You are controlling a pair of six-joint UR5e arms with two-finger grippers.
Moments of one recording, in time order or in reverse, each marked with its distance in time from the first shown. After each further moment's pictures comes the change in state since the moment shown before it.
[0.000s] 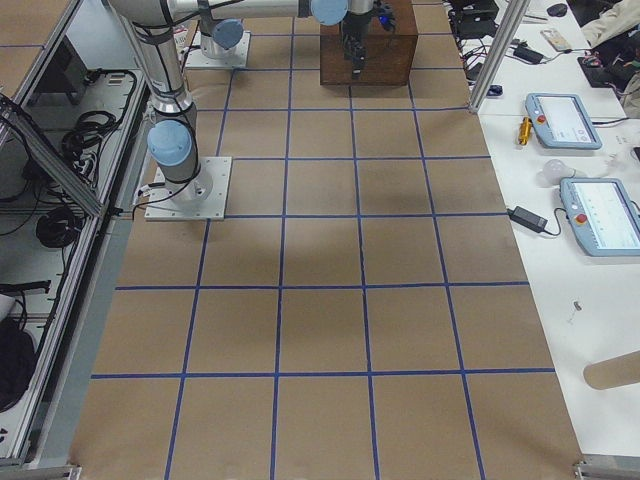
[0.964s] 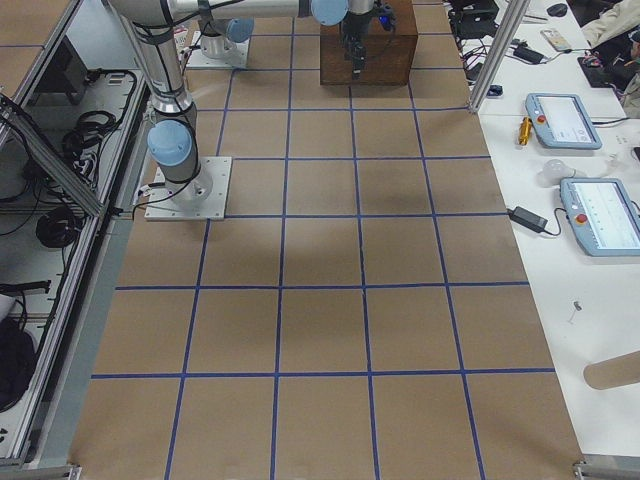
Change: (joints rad) left arm 0.207 -0.248 -0.001 0.265 0.019 0.977; right arm 0.000 0.000 0.000 0.000 0.000 0.000
